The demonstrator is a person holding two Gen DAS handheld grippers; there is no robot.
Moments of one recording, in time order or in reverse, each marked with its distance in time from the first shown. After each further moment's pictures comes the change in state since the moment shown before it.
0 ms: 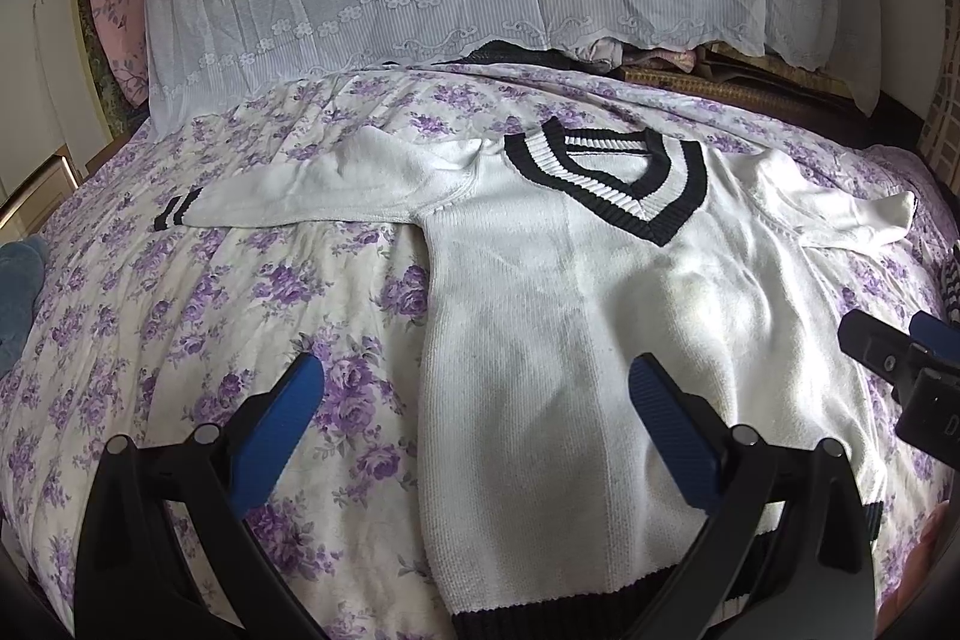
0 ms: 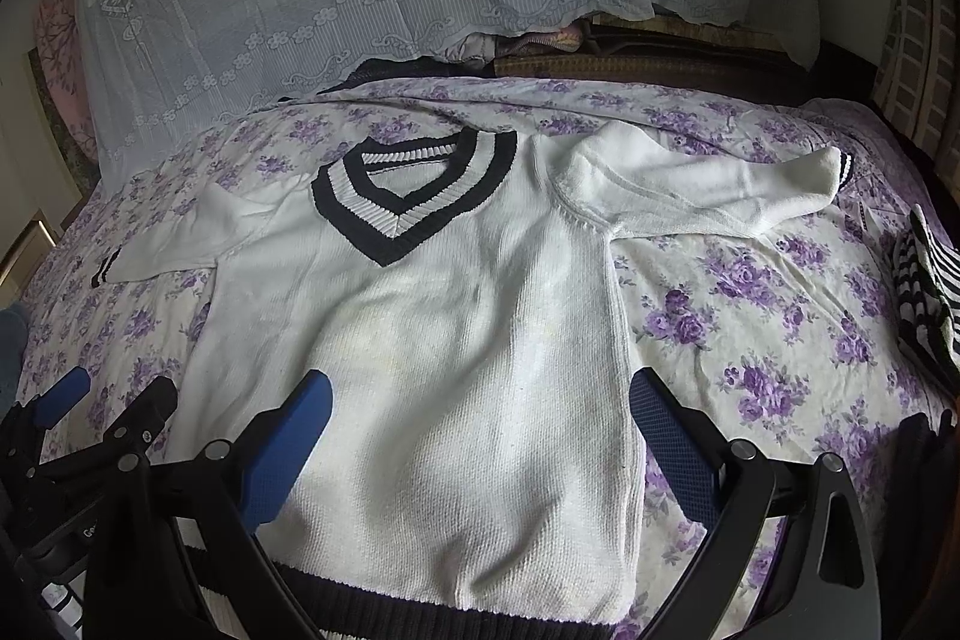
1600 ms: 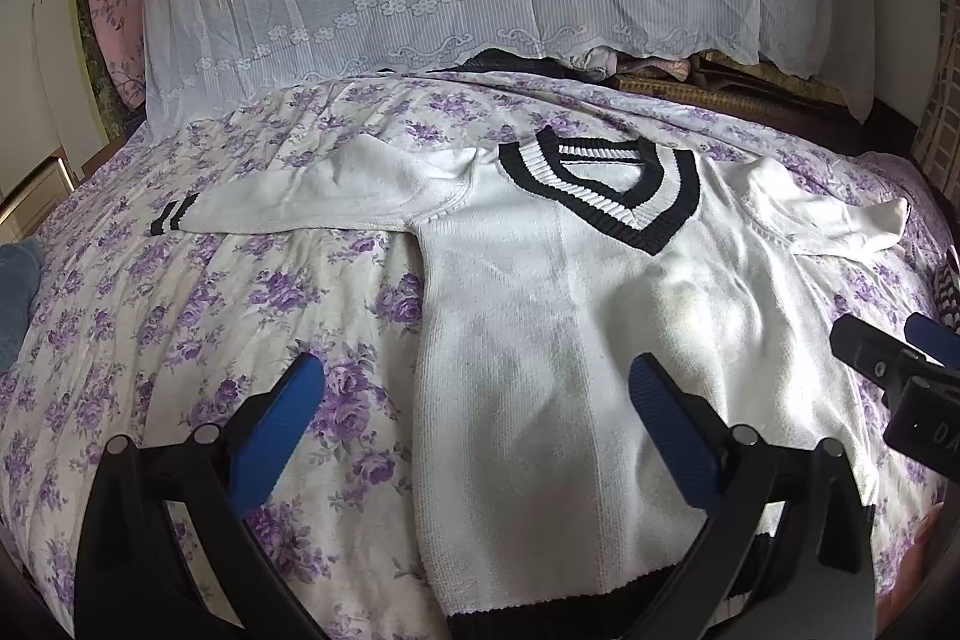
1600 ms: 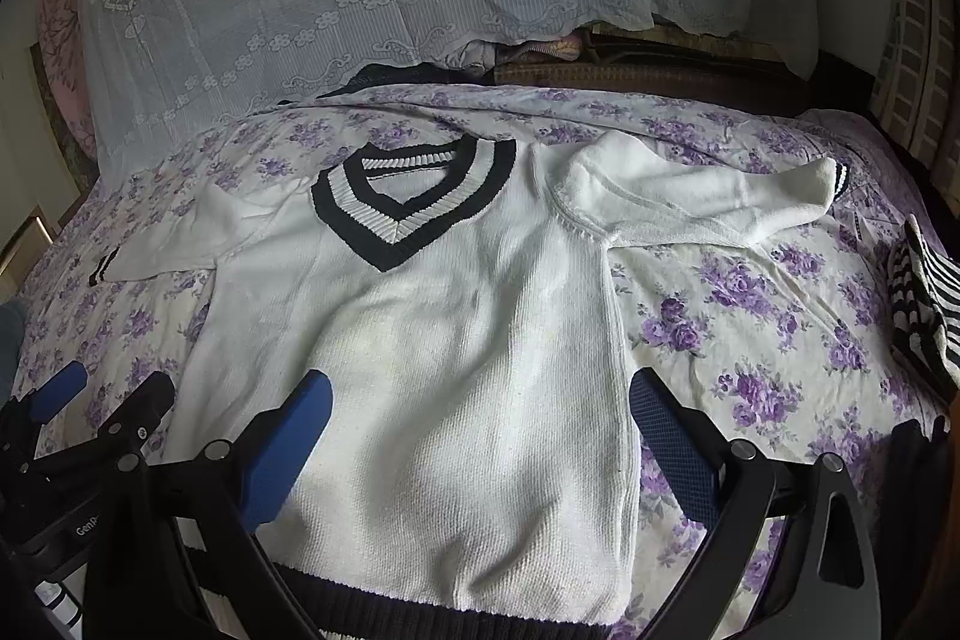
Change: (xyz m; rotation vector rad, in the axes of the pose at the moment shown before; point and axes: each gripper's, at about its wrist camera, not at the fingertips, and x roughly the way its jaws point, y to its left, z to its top) left arm -0.001 -0.007 0.003 0.004 -0.010 -0.006; right arm -0.004 0.001 0.000 -0.010 -0.016 -0.011
